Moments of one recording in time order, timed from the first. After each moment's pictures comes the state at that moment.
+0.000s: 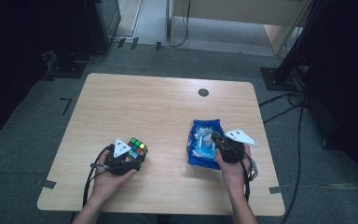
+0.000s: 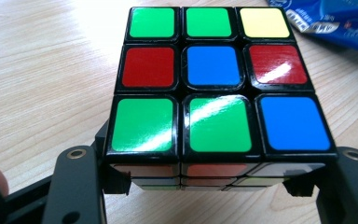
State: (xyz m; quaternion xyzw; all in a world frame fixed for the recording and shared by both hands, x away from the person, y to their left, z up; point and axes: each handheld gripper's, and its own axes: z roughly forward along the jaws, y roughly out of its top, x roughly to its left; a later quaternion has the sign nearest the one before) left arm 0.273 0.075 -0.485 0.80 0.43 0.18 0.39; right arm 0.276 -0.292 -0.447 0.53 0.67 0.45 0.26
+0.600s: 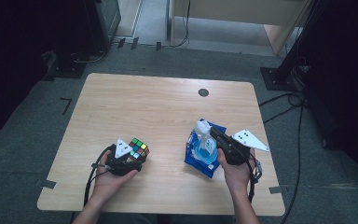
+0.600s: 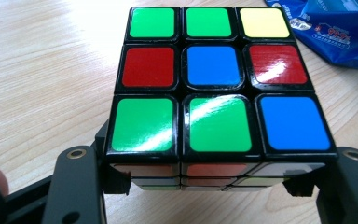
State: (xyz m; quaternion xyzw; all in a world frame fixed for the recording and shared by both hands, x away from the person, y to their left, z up) left arm 0.272 0.072 -0.485 0.80 0.41 0.18 0.39; right arm 0.254 -0.290 -0.411 0.45 0.64 0.56 0.26
